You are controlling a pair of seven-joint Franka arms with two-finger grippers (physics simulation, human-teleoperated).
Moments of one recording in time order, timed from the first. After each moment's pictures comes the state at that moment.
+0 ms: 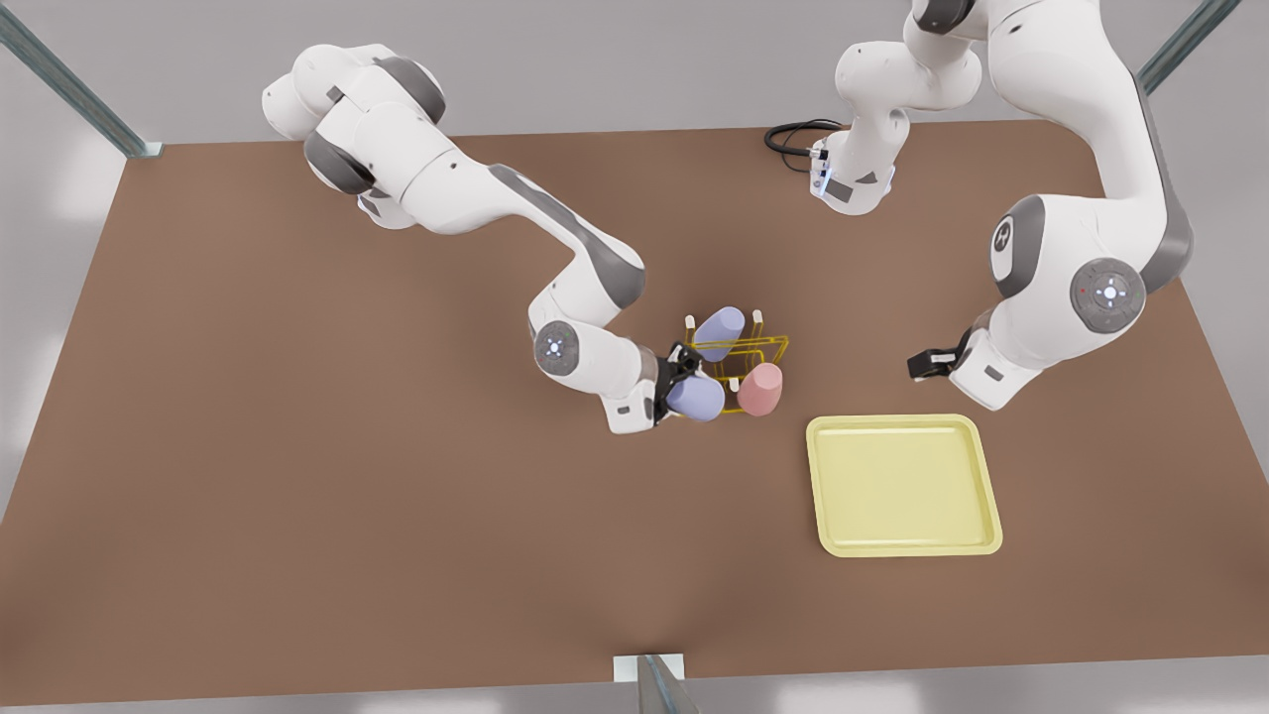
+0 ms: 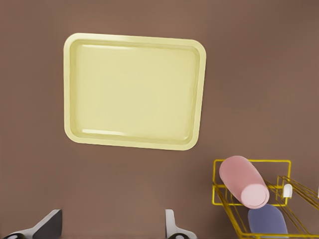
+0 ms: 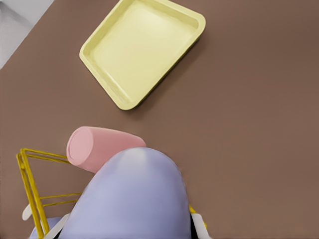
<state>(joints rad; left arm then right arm) -0.14 0.26 0.02 -1.51 0.01 1.61 -0.18 0.51 0.82 0.32 -1.21 0.39 2.29 -0.29</state>
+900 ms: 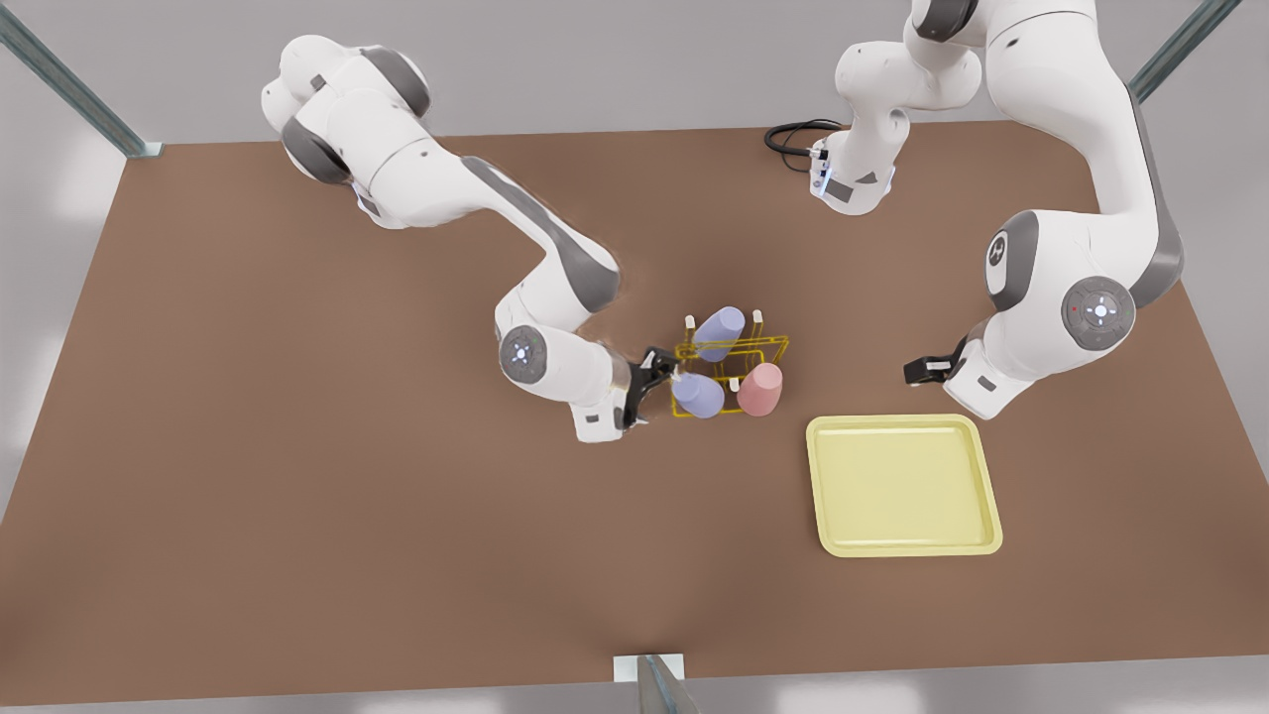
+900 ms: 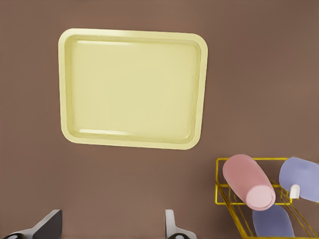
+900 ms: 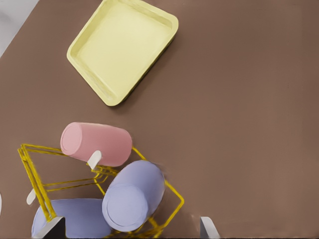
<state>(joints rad) -0.14 0.28 0.02 -1.50 0.00 1.61 -0.16 0.38 0.72 0.27 -1.22 0.35 2.12 -0.24</state>
